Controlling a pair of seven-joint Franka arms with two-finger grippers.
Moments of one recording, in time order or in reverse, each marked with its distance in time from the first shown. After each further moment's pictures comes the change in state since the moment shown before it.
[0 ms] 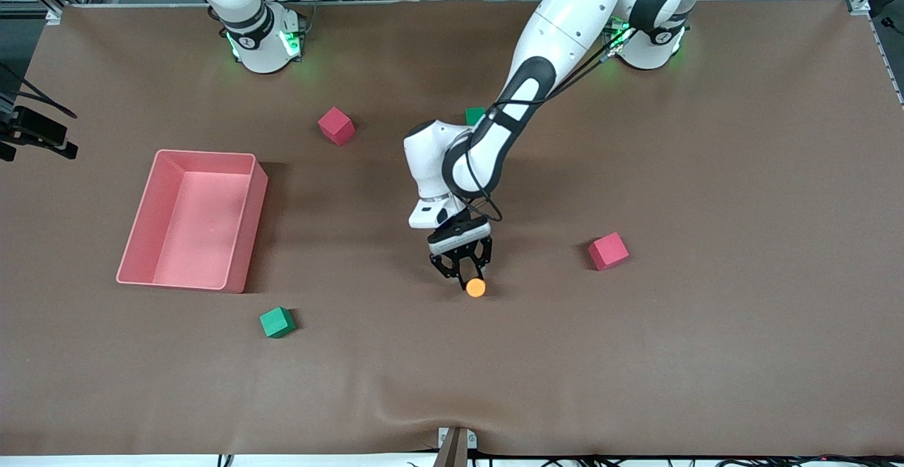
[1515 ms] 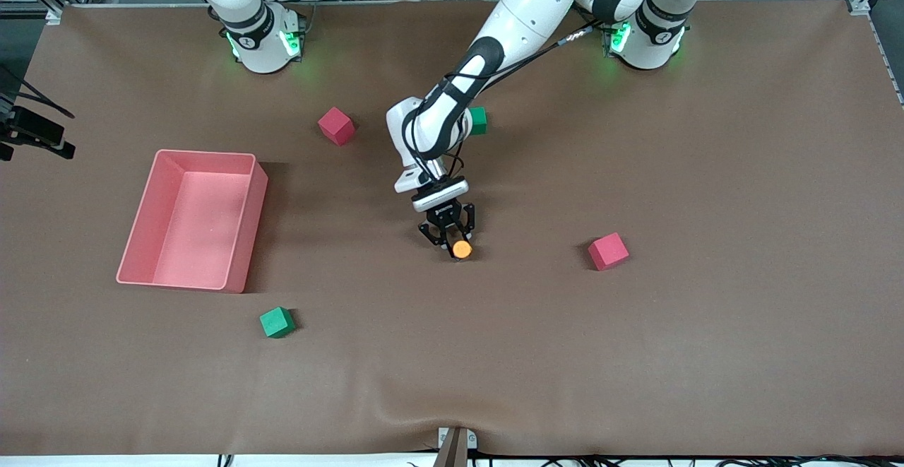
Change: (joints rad) left arm -0.163 0.064 0.008 -0.039 0.121 -0.184 -0.286; right arm -0.001 0.000 -0.005 0.001 0.000 0.000 0.000
